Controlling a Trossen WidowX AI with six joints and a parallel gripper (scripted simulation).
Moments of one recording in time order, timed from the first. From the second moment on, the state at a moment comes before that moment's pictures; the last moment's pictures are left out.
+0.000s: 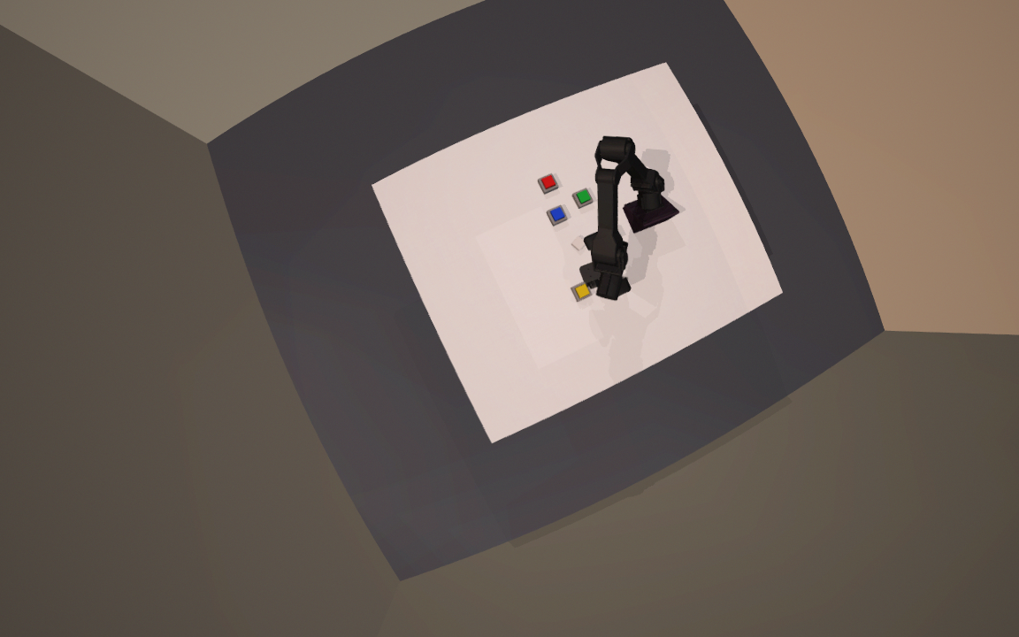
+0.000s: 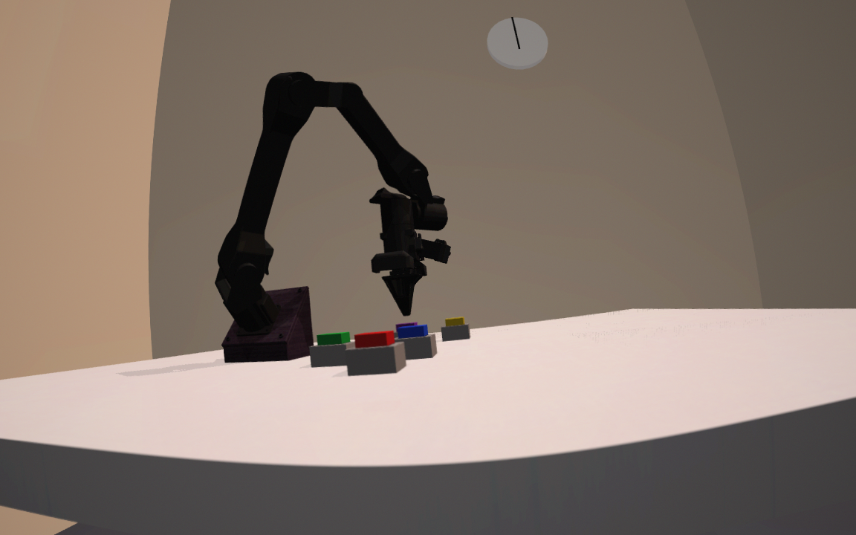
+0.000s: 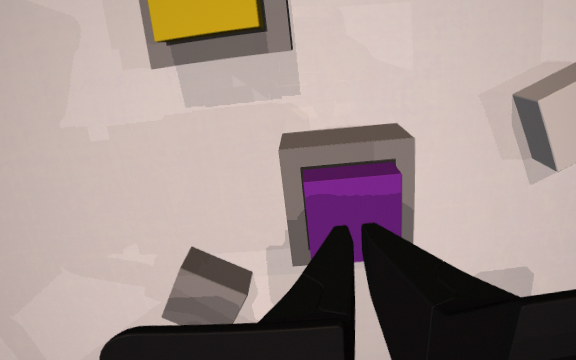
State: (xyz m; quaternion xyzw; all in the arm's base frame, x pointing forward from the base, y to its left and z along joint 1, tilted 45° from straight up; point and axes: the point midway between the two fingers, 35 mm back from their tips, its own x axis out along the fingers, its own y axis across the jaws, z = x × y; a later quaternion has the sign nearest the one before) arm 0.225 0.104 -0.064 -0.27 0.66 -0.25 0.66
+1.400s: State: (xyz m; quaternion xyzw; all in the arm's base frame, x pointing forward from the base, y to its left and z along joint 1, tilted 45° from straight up) arm 0.222 0.123 -0.040 -0.28 0.66 -0.25 0.65
